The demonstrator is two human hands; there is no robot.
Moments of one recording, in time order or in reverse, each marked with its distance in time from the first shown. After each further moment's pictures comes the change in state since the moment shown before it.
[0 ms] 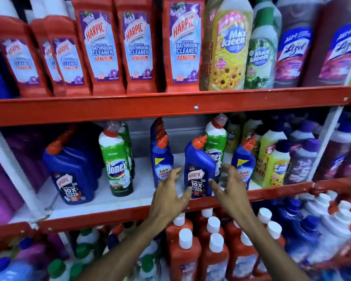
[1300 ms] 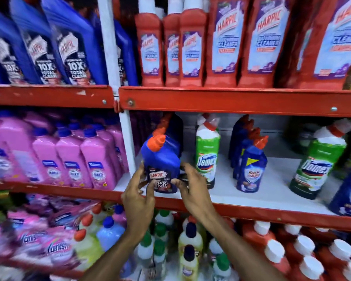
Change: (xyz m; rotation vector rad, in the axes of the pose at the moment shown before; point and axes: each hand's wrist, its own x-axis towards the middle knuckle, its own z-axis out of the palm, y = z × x) left_hand -0.090 -0.147 -0.214 -0.101 0.765 -0.121; right_hand -0.045 -0.221 0.226 0.345 -0.372 -0.283
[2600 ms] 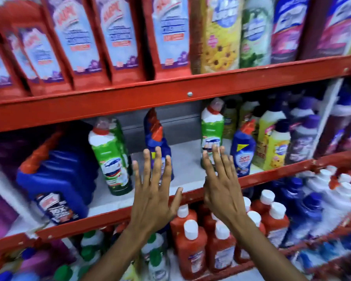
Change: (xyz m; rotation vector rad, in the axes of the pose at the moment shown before) left_hand -0.091 0.106 0.183 0.617 -0.531 0.846; right_hand -0.110 0.107 -0.235 -0.924 0.313 0.138
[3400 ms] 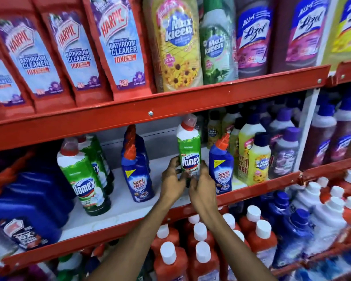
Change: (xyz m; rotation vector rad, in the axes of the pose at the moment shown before) left_hand 0.116 0.073 0.108 -0.950 -0.188 -0.566; right_hand 0.049 0.038 0.037 0.702 -0.031 0.532
